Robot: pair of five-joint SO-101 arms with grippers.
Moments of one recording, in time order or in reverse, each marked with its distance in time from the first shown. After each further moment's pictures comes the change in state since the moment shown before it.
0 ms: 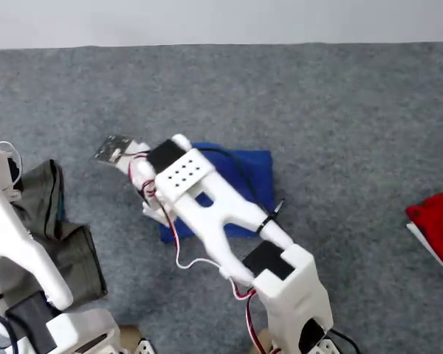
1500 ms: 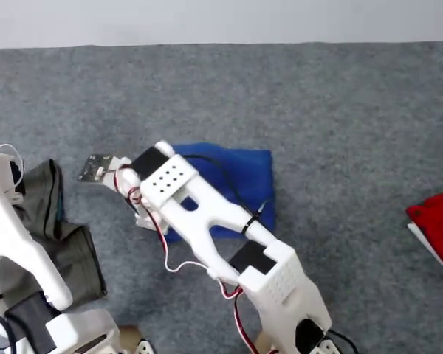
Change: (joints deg) left arm 0.0 0.0 2.5 -0.5 0.0; right arm -2.8 6.9 -6.2 1.0 6.7
